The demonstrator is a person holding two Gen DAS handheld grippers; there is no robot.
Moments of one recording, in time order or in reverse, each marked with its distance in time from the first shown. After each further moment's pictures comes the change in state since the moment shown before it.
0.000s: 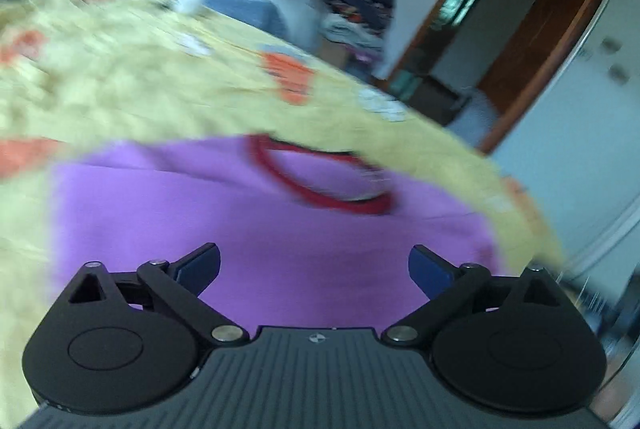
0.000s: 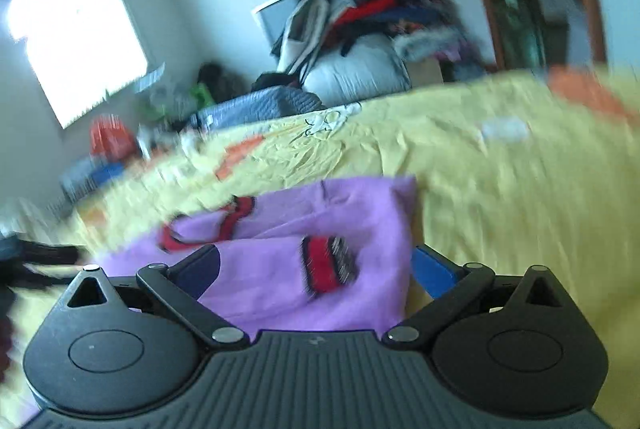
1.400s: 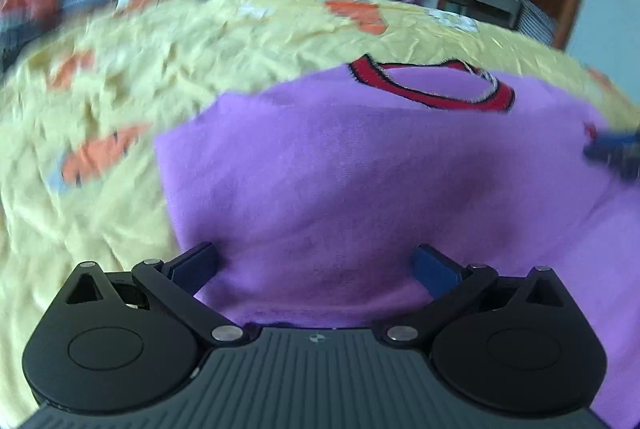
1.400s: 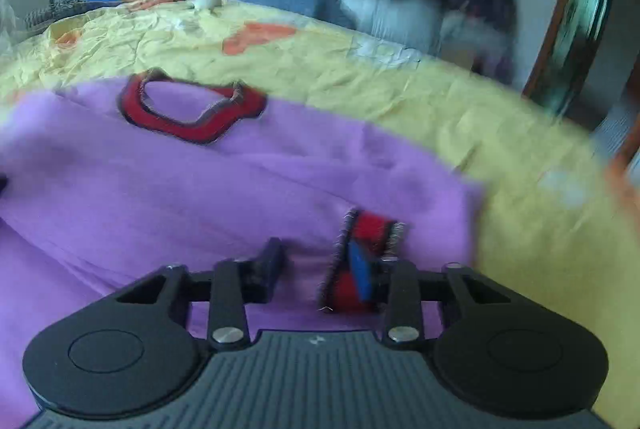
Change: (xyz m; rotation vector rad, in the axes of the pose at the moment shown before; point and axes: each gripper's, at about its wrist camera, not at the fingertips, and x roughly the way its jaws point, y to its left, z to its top) left arm 0.015 0.033 -0.036 0.276 0.084 0.235; right arm 0.066 0.053 -0.009 -0.380 0.204 -0.211
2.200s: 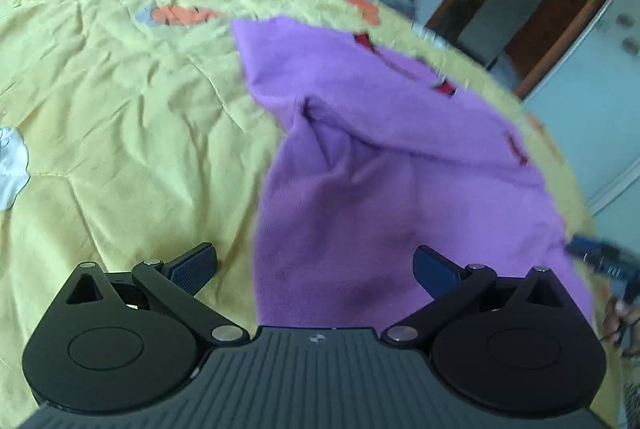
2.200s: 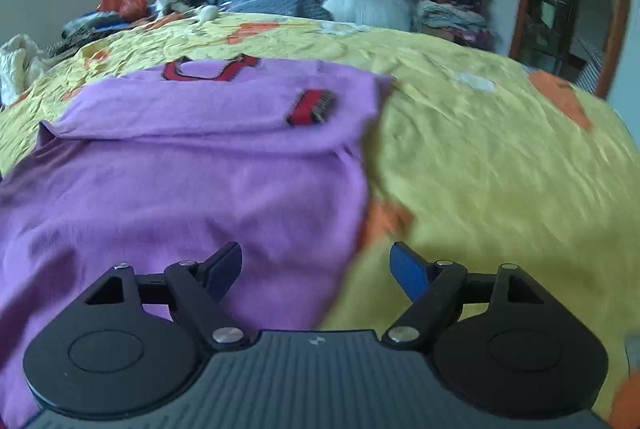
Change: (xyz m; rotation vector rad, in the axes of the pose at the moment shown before) left arm -0.109 0.060 -0.109 -0.331 0.017 -0.246; right arm -0.140 -0.054 -0.128 0.152 -0.006 0.125
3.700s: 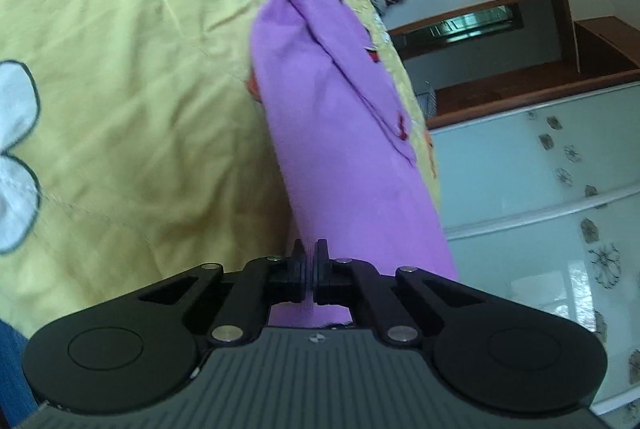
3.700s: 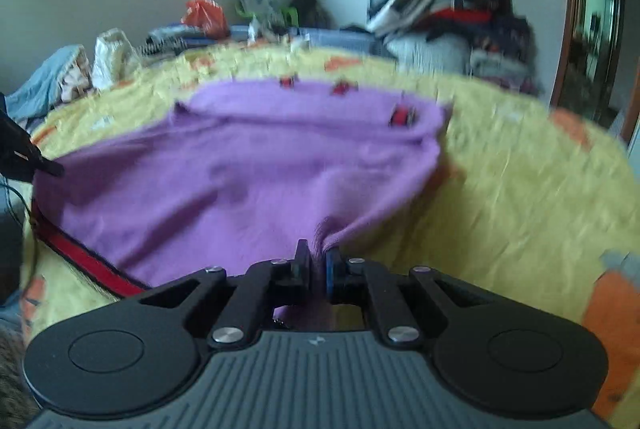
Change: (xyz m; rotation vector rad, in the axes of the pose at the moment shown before) left arm -0.101 0.016 -0.108 -0.466 0.150 -0.396; right arm -0.164 0.067 -0.072 -0.179 -0.140 0.133
